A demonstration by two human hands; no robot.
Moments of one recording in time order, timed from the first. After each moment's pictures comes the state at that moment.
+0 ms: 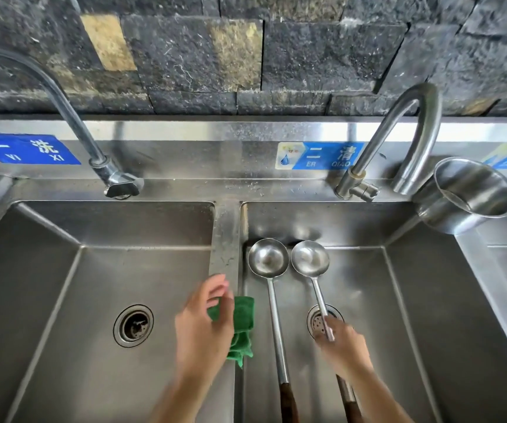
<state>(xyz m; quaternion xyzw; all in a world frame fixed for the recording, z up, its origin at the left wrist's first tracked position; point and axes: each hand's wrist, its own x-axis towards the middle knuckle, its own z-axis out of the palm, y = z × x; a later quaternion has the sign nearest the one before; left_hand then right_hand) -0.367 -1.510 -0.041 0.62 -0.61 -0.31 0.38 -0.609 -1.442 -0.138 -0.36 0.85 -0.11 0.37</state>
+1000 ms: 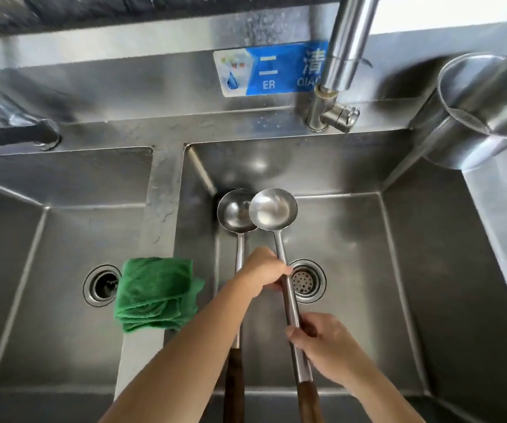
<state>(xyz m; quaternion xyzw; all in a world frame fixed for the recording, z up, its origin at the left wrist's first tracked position) -0.566 -1.544 -0.199 0.65 -0.46 -0.61 -0.01 -0.668 -1.387 -0.161 -0.38 0.72 -0.13 0.57</state>
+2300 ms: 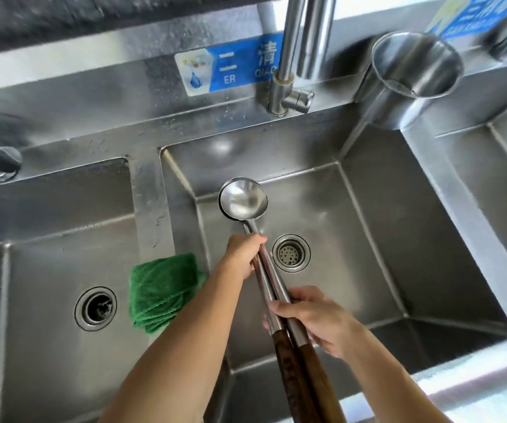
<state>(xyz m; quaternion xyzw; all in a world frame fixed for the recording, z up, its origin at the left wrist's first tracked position) -0.535 -1.551 -0.184 0.67 -0.29 -0.67 0.08 -0.607 -1.390 -0.096 -0.07 0.64 -0.30 0.70</state>
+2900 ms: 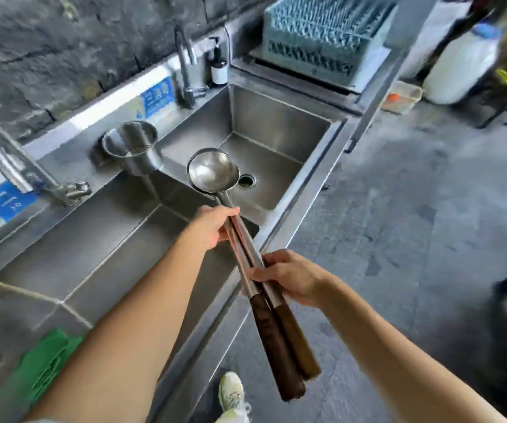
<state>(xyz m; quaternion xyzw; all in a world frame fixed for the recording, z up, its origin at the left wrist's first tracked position) -0.700 -1.315 0.051 0.39 -0.58 -0.71 -0.08 -0.649 -1.116 0.108 -0.01 0.67 -0.55 0.49</state>
